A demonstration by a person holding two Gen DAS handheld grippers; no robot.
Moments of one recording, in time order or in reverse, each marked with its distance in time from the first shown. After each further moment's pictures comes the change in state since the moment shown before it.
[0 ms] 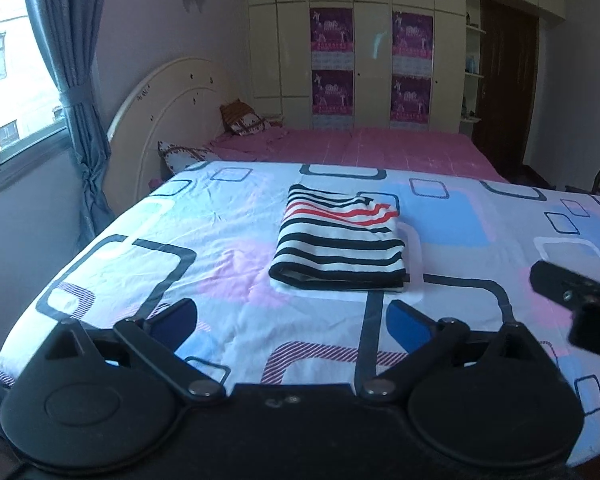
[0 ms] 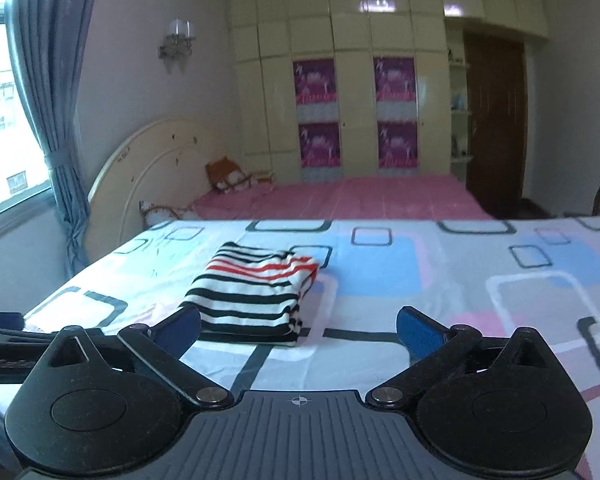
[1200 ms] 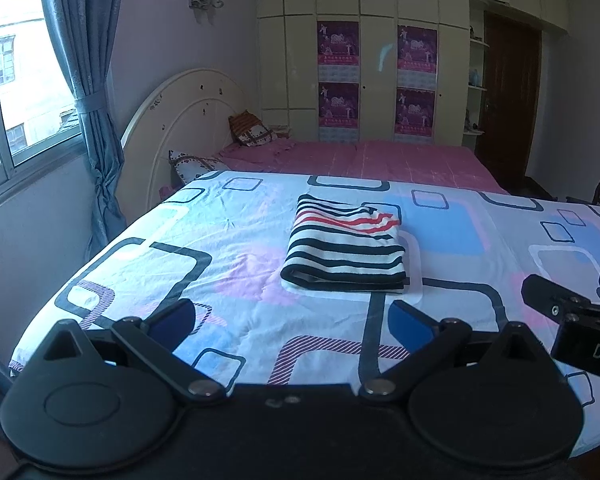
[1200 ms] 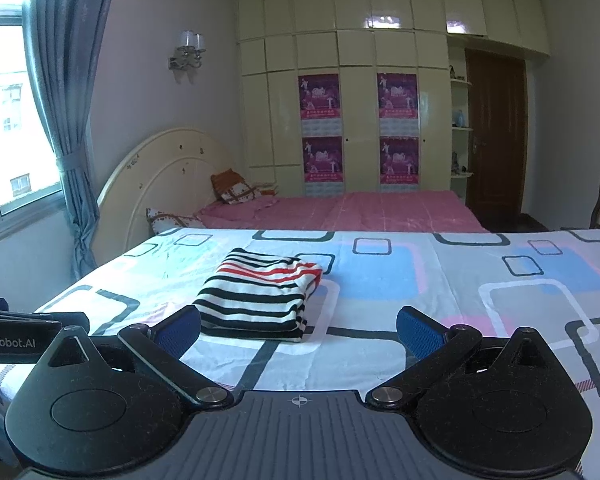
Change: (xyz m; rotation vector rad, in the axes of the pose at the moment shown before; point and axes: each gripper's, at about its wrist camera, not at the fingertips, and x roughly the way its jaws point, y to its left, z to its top) left arm -0.038 0.008 -0.012 -0.023 -0.037 0.012; right arm -0.035 0.004 -0.017 -0.012 -0.038 0.007
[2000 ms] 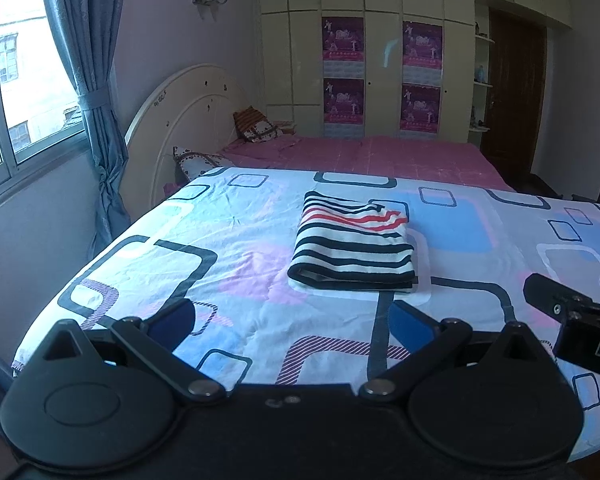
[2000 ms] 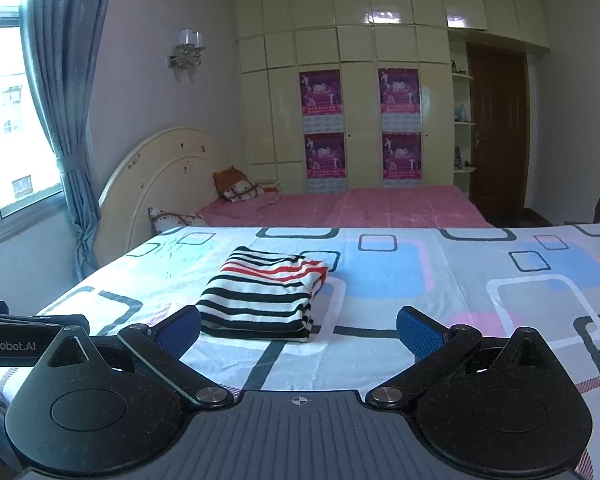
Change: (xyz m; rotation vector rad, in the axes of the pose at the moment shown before) left arm 0.012 0.011 0.006 0.002 0.019 0.010; right arm 0.011 0.003 0.004 0.010 0.012 0.010
